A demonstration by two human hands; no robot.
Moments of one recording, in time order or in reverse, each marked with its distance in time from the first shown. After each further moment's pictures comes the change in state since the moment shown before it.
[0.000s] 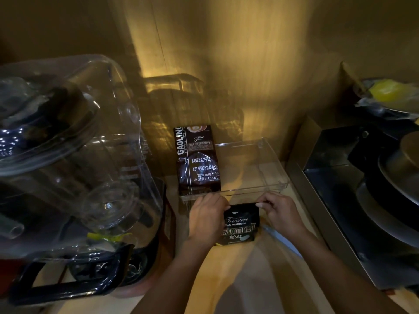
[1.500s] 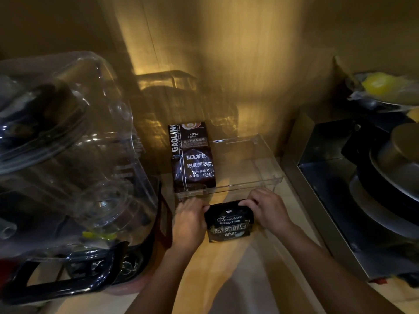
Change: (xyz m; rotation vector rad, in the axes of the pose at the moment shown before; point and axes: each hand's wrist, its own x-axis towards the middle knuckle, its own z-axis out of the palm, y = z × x) left_hand -0.023 -0.020 -0.003 -0.165 0.039 -0.169; right_hand -0.001 -0.005 0.011 -0.155 0.007 -0.160
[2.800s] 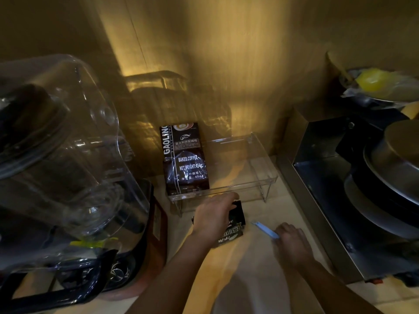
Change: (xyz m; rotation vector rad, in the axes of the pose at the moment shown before) left_hand 0.024 0.049 0.024 0.031 -0.125 0.245; right_hand -0.083 0.094 0.023 -0.396 -0.363 0.312
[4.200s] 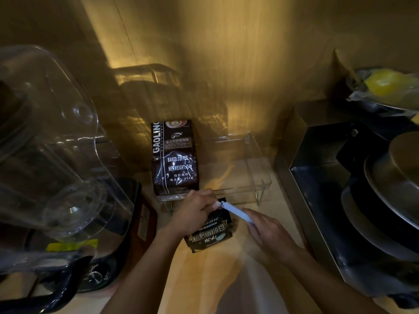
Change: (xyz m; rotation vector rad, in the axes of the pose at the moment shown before) left_hand 0.024 -0.029 -0.006 -0.236 -0.330 -0.119; right_hand 0.017 -0.039 -0.068 0.302 0.362 -0.581
